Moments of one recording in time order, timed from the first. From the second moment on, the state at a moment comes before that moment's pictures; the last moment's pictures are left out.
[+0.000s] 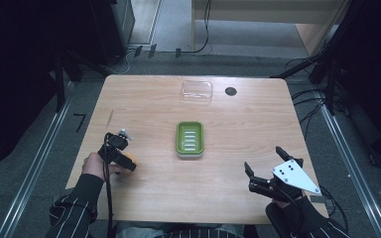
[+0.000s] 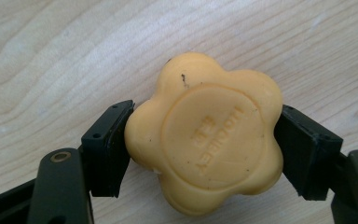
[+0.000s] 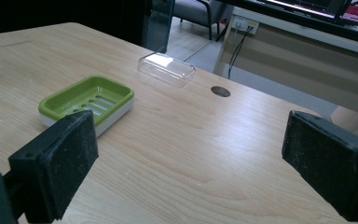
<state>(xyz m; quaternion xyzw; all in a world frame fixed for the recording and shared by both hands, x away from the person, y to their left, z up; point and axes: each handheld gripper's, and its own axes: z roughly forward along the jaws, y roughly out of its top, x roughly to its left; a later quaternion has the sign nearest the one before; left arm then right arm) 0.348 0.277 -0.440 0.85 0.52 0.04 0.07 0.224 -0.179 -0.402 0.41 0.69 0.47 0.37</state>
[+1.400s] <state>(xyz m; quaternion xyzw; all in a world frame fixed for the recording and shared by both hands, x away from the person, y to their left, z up) 0.380 0.222 -0.410 0.89 0.44 0.05 0.11 0.201 -0.202 -0.404 0.44 0.67 0.44 0.40</state>
